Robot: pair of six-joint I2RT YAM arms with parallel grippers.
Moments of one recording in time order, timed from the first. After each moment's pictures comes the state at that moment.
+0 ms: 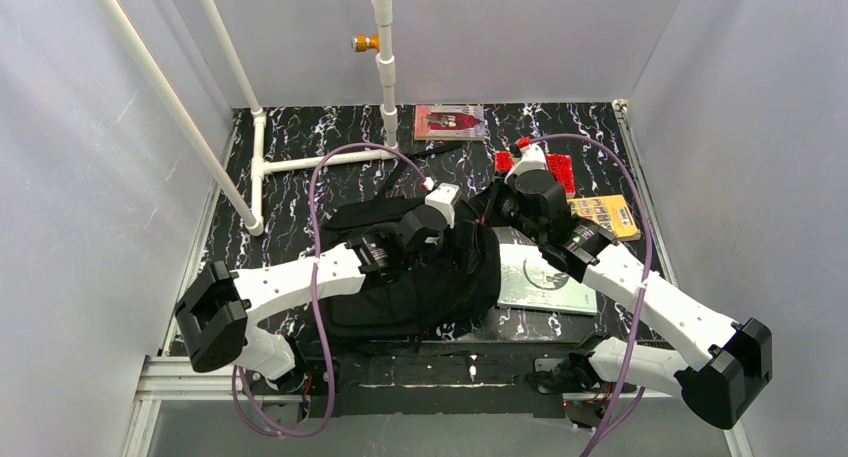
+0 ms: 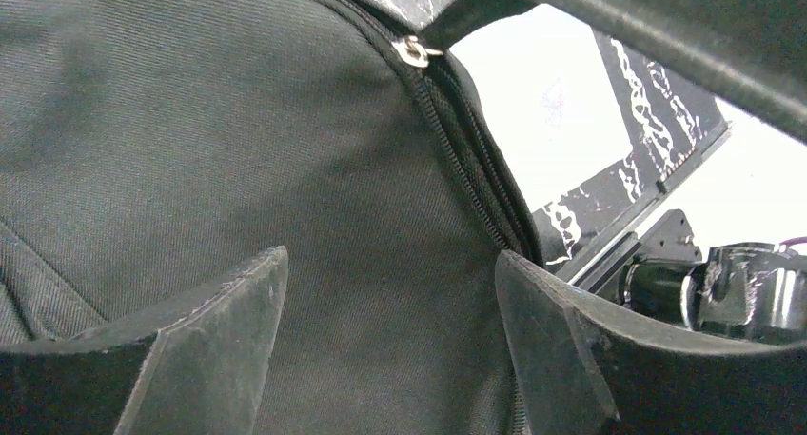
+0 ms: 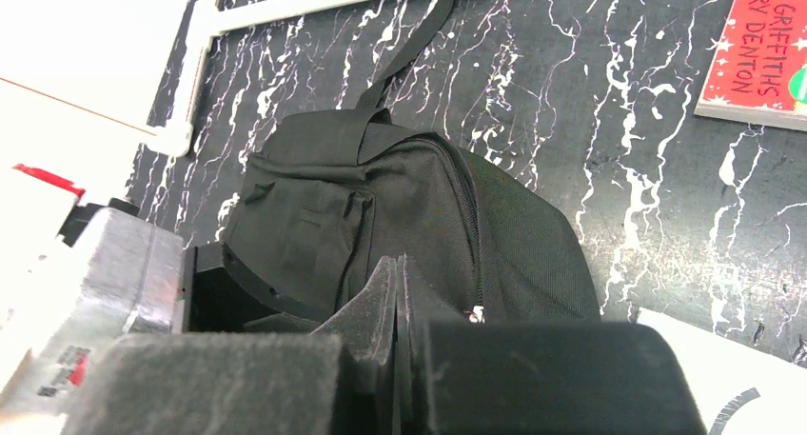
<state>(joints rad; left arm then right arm) -1.04 1.42 0.99 -0.16 -0.14 -0.57 0.74 1.08 0.93 -0.23 0.14 0.58</state>
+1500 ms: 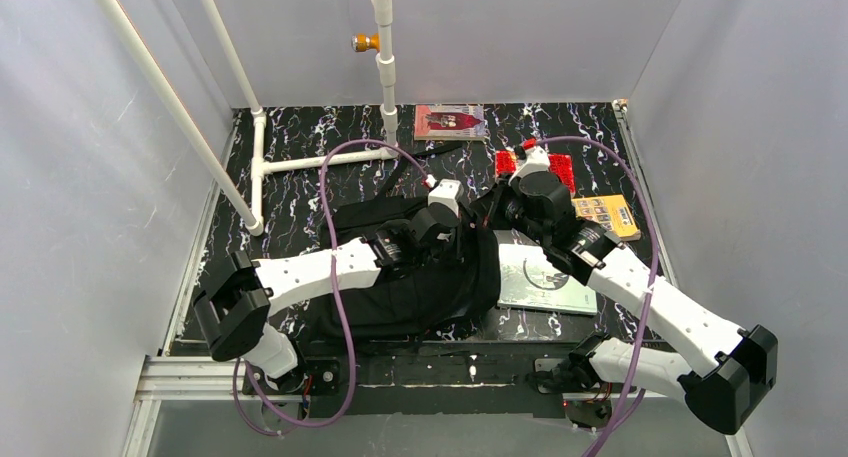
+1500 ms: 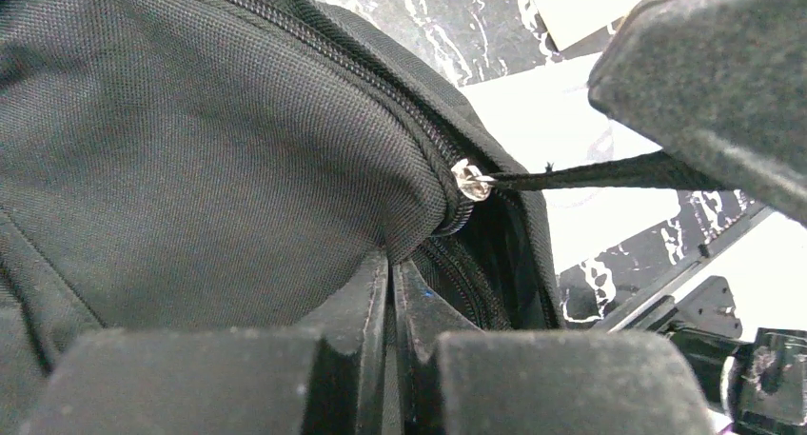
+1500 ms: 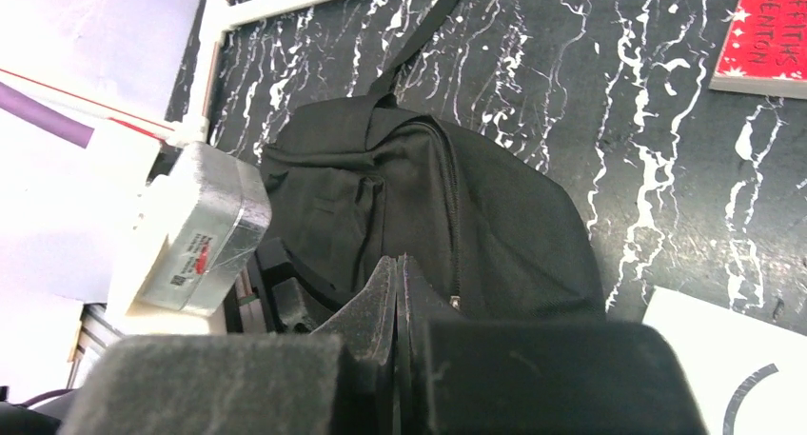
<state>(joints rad) -1.03 1.52 1.04 -0.14 -0.26 -0.64 0.73 1.05 0.93 -0.26 0.12 0.63</state>
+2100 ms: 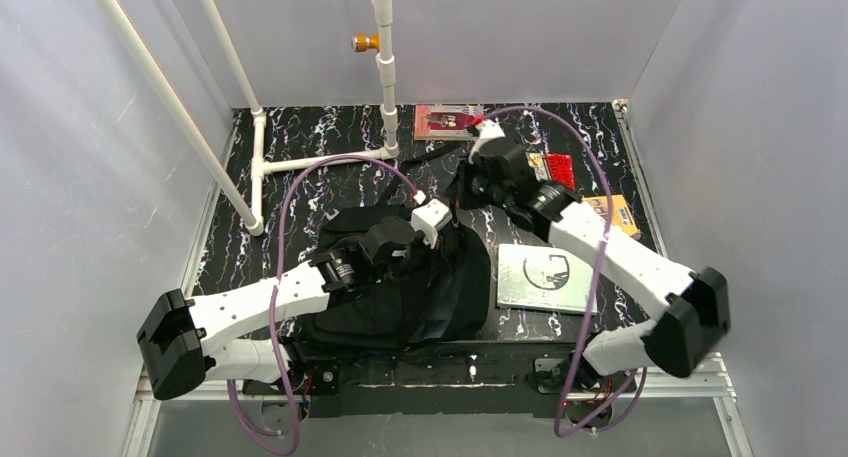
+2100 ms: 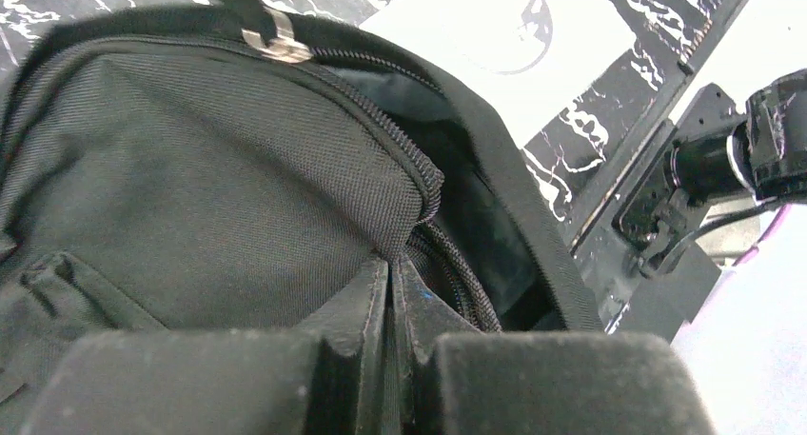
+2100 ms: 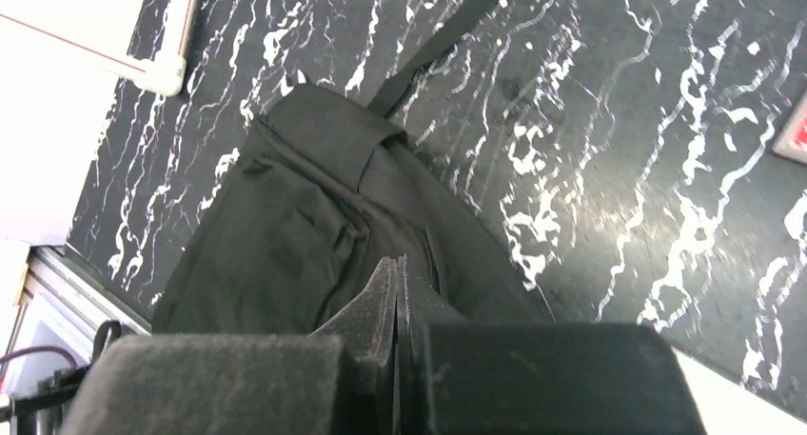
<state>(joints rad) -1.03 1.18 0.83 -0.15 -0.03 -0.29 0.74 1.32 1.17 -0.35 0.03 0.50</state>
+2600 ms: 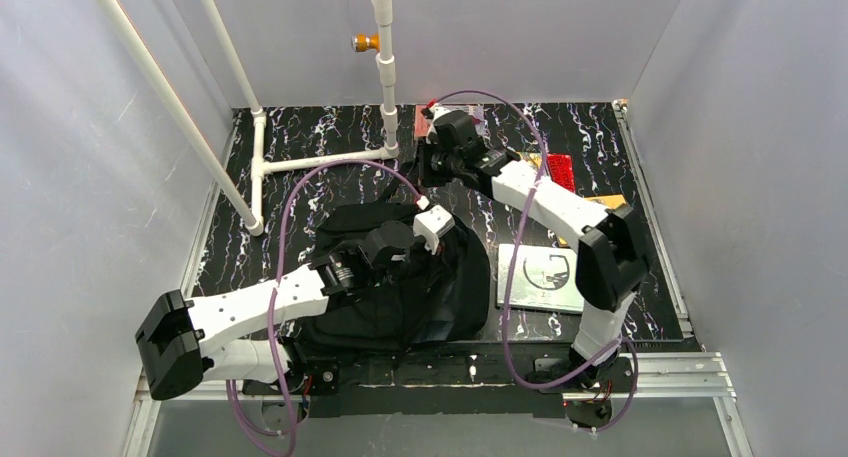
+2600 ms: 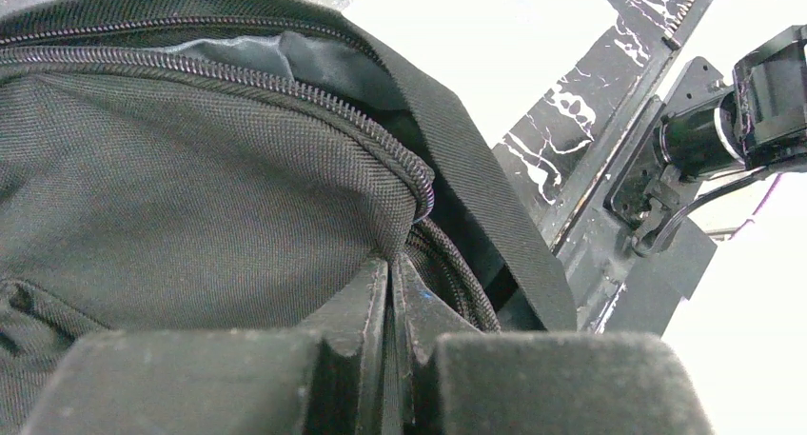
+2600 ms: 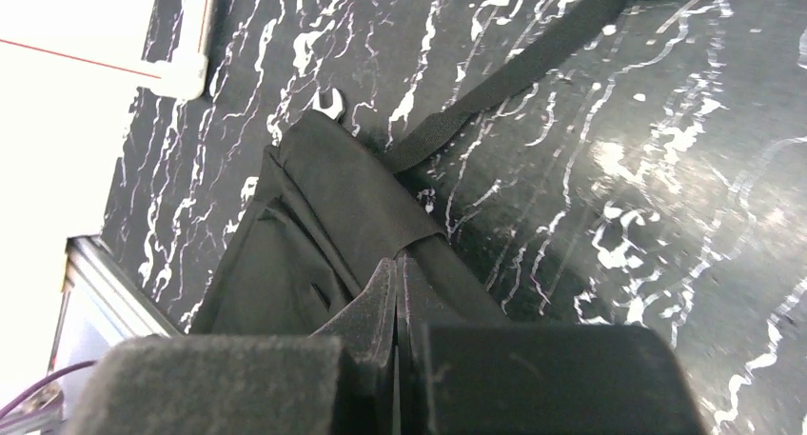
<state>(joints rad) -1.04 1.19 0.81 -0.13 0.01 -0.27 0.72 1.77 1.53 -0.35 -0.13 0.52</state>
